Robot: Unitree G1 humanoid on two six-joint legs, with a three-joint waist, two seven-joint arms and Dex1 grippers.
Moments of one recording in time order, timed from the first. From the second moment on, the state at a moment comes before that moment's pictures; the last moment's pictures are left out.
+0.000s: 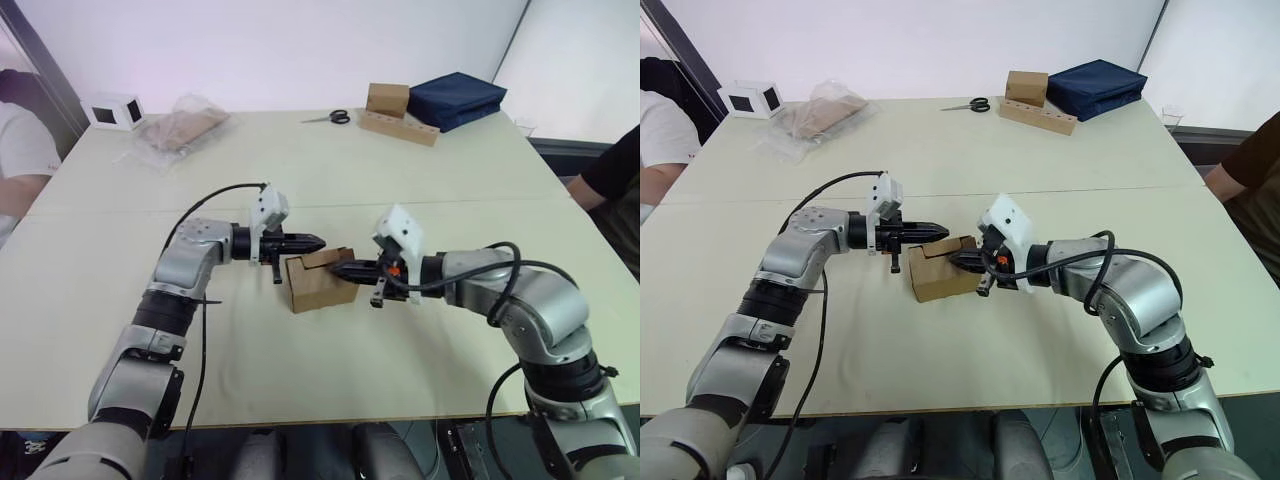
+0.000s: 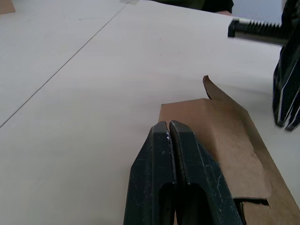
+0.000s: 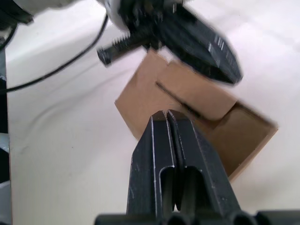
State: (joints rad) left arm -0.79 0.42 -0.14 0.39 -0.29 0.31 -1.22; right arm -0.54 -0.56 0.18 -0.44 0.54 1.06 0.69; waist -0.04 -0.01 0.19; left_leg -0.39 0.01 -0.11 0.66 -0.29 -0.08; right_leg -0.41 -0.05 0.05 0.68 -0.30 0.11
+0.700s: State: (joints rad) left arm -0.70 0.43 -0.15 0.30 -0.28 0.32 -1.21; right arm -0.52 -0.53 0.22 -0.40 0.50 0.99 0.68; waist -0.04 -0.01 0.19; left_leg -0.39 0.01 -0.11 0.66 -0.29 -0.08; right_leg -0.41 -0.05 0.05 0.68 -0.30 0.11
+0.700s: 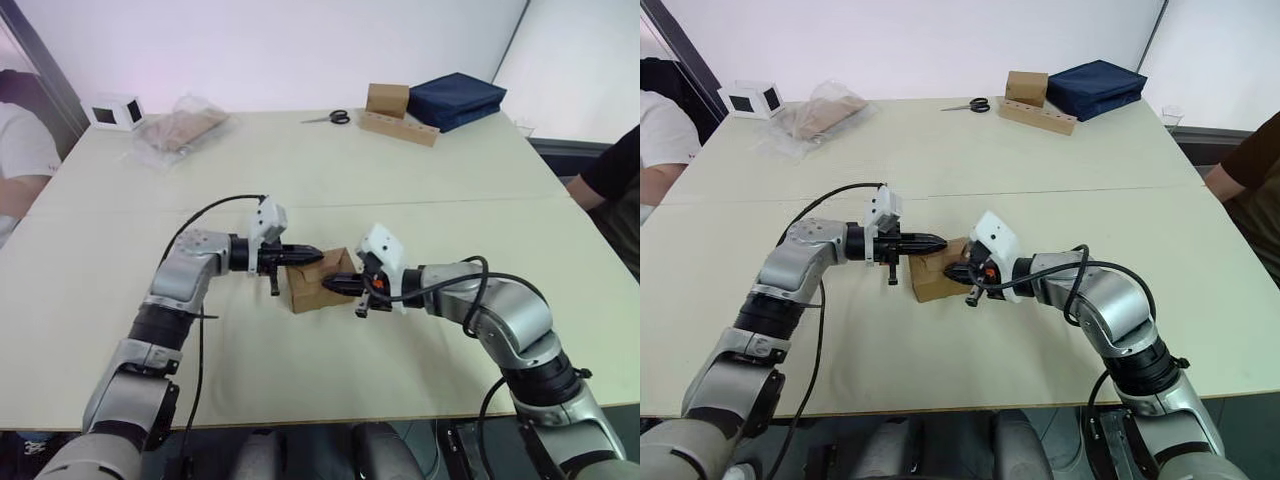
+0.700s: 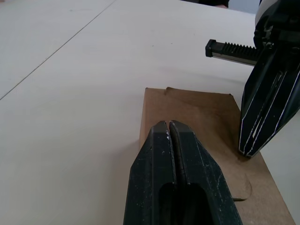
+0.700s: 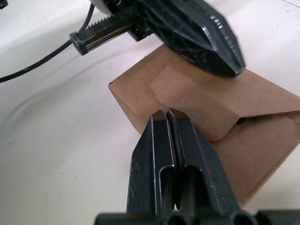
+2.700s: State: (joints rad) left arm -0.74 0.37 -0.13 0.35 -0.28 0.33 -1.12; right arm -0.65 -0.54 0.30 -0.31 0.39 0.99 0.72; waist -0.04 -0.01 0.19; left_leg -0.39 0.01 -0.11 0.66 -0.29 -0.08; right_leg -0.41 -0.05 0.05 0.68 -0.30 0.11
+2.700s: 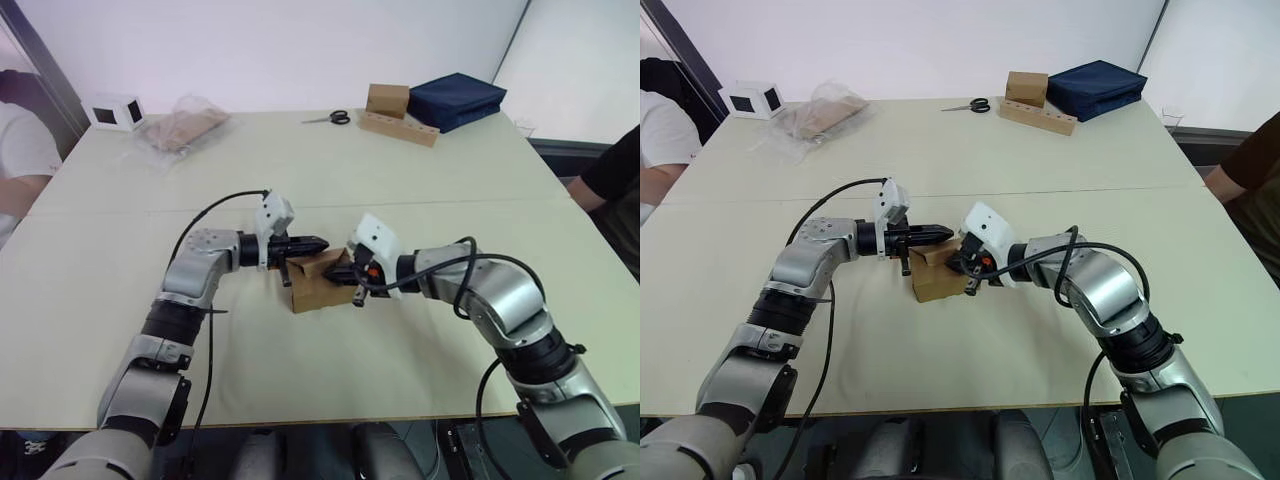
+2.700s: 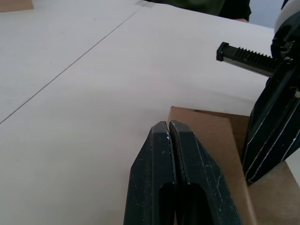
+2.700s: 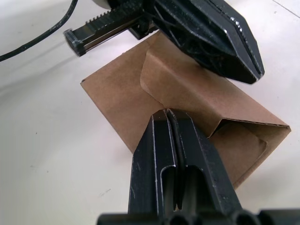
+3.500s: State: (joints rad) left arm -0.71 0.40 -0.13 0.29 -0.29 0.34 -1.15; right arm -0.65 -0.51 0.31 -0.29 0.38 0.97 0.70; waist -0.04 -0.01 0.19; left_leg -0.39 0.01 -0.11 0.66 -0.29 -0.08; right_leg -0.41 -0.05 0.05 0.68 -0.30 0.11
